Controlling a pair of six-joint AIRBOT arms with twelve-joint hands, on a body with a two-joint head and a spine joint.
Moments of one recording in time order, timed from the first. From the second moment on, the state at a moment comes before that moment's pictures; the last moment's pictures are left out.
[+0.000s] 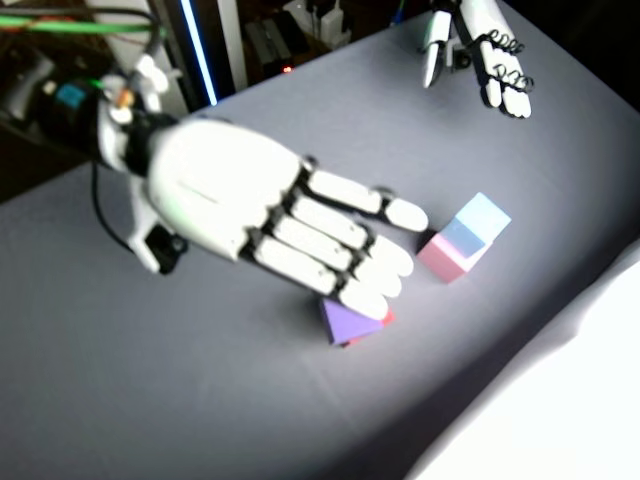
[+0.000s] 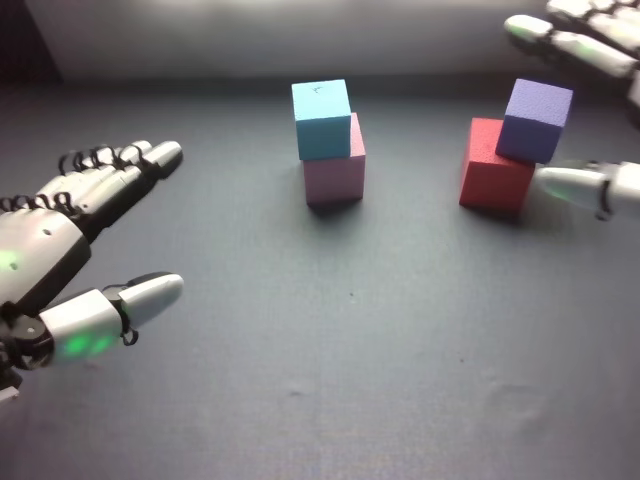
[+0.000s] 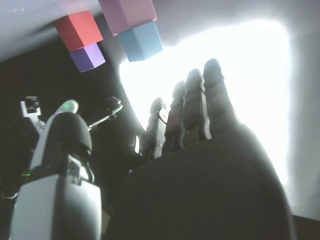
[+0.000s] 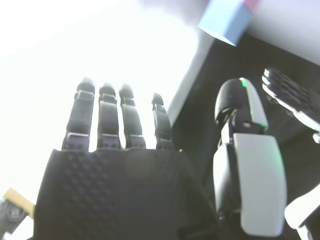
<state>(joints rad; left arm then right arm) 1.10 -1.01 1.08 -0.29 -1.33 0.64 -0.71 -0.87 0.96 0.32 0.96 -1.19</state>
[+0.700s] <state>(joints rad) 1.02 -0.94 1.03 -0.21 -1.60 0.67 -1.06 -0.71 0.77 0.28 1.62 -1.13</state>
